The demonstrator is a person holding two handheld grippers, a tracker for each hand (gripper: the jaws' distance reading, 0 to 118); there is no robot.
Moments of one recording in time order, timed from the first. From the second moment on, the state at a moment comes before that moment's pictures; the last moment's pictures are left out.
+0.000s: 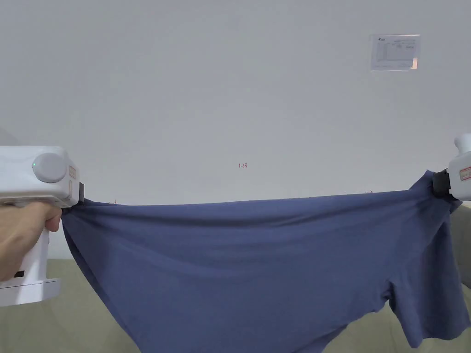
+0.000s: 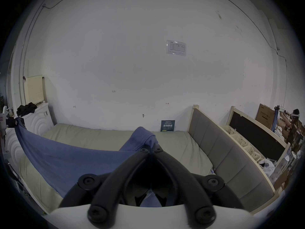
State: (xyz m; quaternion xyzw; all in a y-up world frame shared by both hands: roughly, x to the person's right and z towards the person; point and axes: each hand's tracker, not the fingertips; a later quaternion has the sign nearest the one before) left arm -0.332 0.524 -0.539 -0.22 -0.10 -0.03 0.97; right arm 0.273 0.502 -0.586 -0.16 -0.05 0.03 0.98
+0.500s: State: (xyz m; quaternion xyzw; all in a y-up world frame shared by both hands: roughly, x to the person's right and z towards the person) left arm -0.324 0.451 -0.666 -0.23 -0.08 -0.05 0.97; right arm 0.262 0.431 -0.712 -0.20 -0.07 0.05 0.98
